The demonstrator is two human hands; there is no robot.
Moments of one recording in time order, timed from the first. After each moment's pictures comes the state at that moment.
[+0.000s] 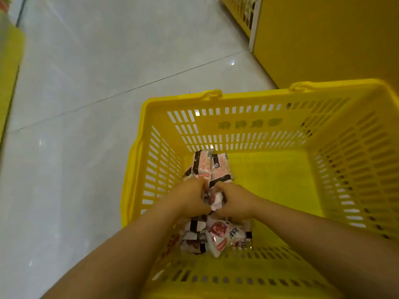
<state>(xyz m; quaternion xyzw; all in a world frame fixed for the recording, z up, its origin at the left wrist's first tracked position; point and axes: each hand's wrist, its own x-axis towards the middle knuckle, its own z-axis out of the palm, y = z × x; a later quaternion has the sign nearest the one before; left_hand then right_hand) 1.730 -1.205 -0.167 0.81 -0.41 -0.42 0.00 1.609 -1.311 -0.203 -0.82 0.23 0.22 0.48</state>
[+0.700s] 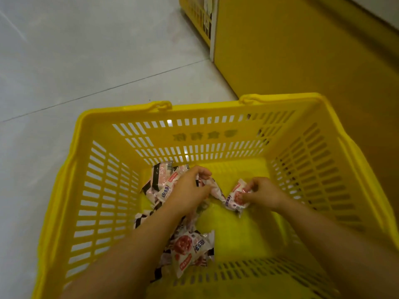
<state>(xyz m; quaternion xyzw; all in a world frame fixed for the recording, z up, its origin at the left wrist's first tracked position) 1.685 -1.285 -0.206 0.74 -0.30 -0.44 0.40 1.516 -1.426 -0.225 -0.69 0.50 0.11 0.51</state>
